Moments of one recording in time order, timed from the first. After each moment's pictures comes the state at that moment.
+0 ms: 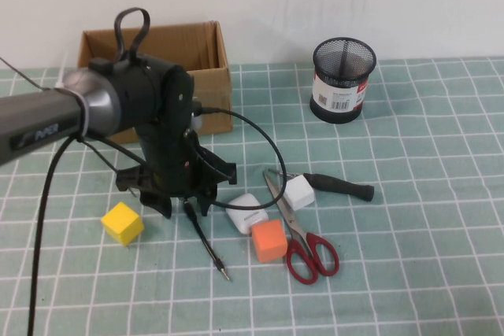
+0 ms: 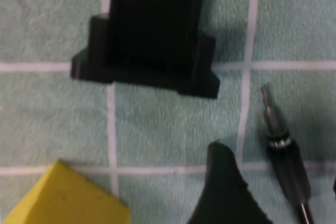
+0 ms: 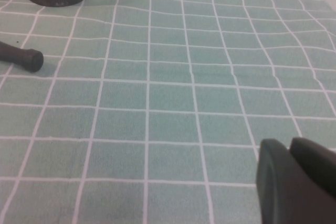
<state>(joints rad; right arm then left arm) 0.05 -0.01 0.03 -0.10 0.37 0.05 -0.52 1.99 -1.43 0.00 0.99 -0.45</state>
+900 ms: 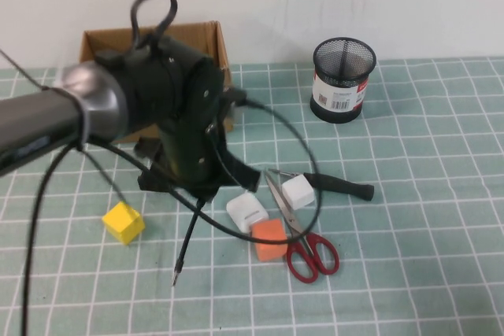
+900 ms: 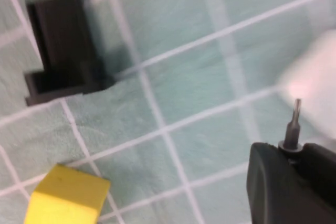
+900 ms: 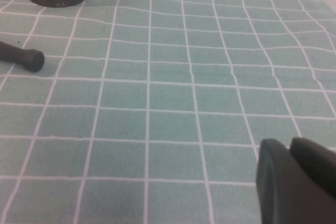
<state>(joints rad) 0.05 -0.01 0.03 -0.10 0.37 0.05 -0.64 1.88 -1.44 0.10 1.02 -0.23</state>
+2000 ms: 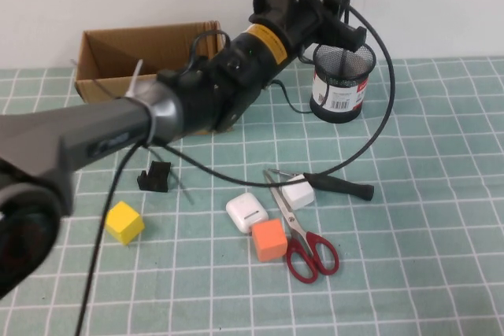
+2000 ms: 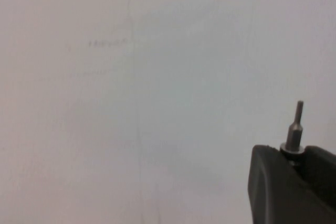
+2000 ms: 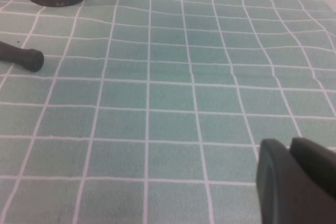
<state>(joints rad) 0.05 -0.01 0.03 -0.10 0.37 0.05 -0.63 2.11 -1.57 0.34 -0.67 -0.24</state>
